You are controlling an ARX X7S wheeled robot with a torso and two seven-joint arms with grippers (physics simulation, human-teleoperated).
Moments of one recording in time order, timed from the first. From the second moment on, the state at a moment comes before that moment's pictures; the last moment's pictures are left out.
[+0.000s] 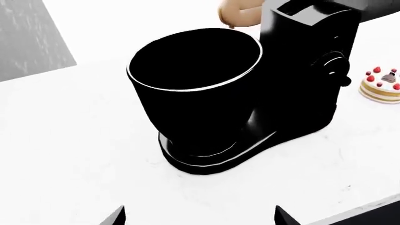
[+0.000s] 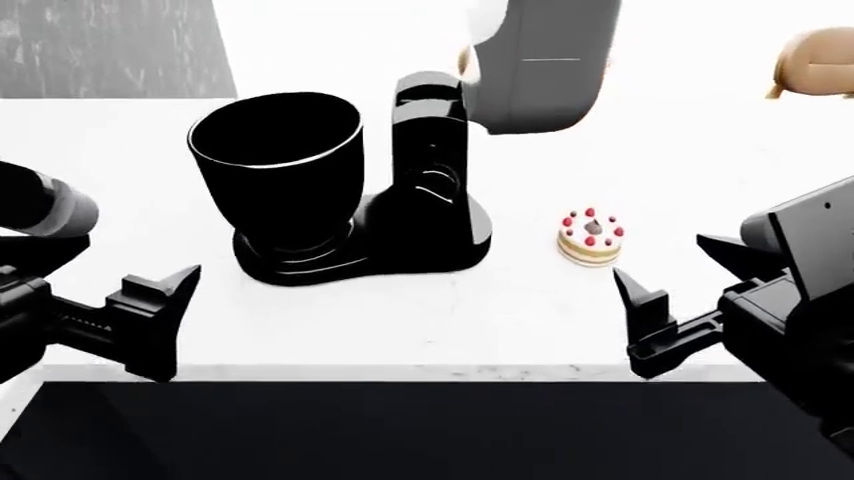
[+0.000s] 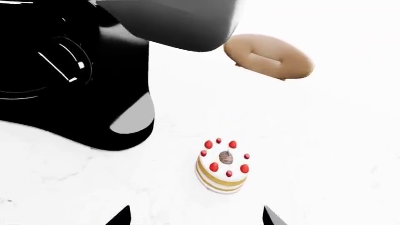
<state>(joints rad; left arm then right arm) -0.94 -0.97 -0.04 0.43 -2.38 -1.44 -1.25 0.62 0.84 0.16 -0.66 1.29 1.36 0.32</state>
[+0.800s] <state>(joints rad) -0.83 -1.00 -0.14 0.48 -2.34 -1.44 -1.17 0.62 0.75 -0.10 -0.42 1.00 1.21 0.25</state>
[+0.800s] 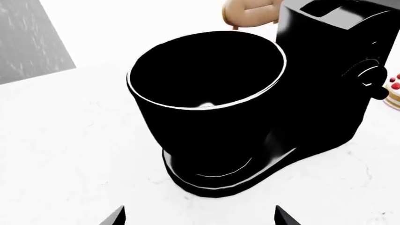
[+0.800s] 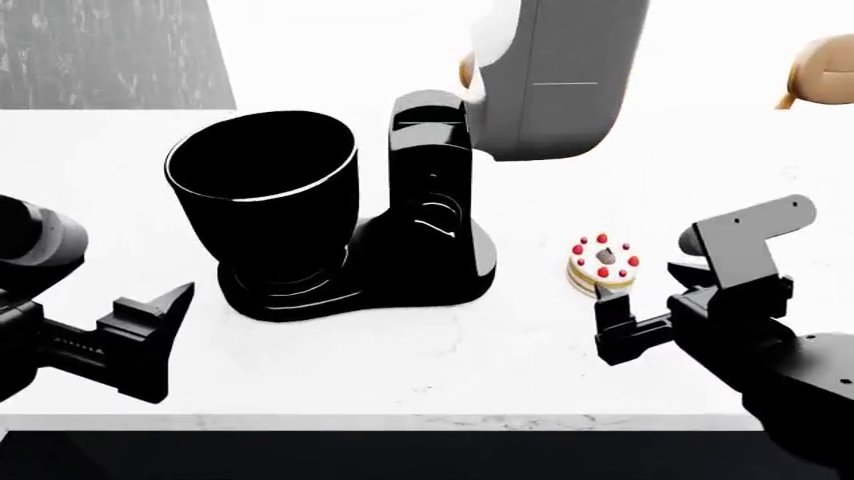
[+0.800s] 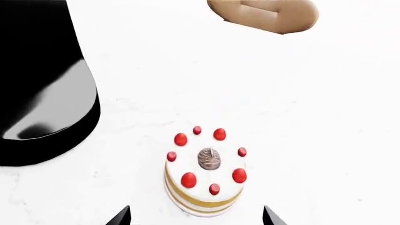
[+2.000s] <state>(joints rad) -0.77 -1.03 -0.17 0.51 -2.26 -1.43 -1.07 0.73 0.63 -0.33 -0.04 0.76 1.00 0.12</state>
